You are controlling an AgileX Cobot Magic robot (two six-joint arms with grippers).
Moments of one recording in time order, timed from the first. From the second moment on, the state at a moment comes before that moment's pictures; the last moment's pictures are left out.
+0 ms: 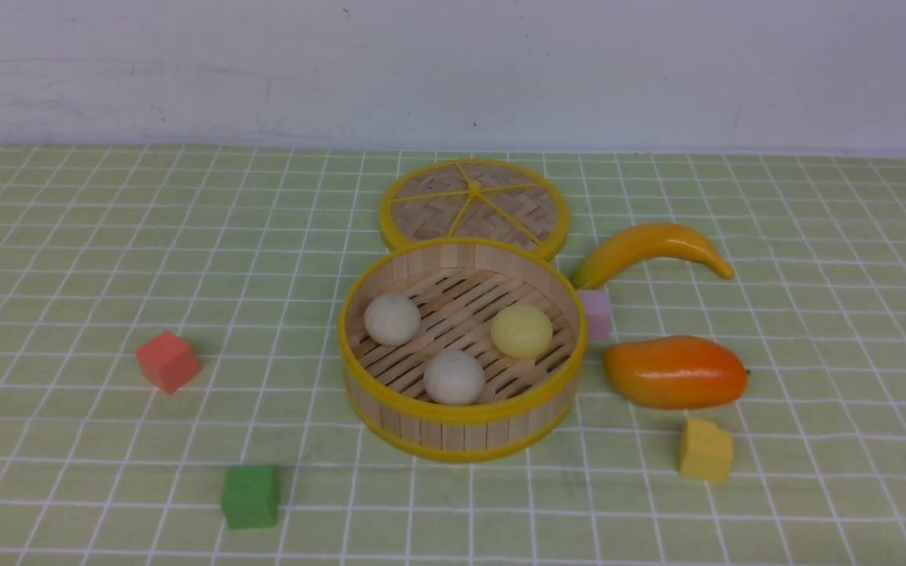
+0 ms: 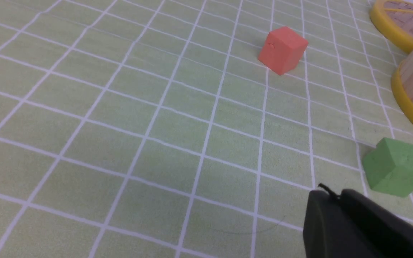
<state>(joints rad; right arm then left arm) 0.06 -0.01 0.02 0.15 0.40 -0.16 0.04 -0.01 0.03 -0.01 0.39 -0.29</state>
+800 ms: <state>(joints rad) 0.06 -0.01 0.02 0.15 0.40 -0.16 -0.04 -0.01 0.03 -0.01 0.39 -0.29</state>
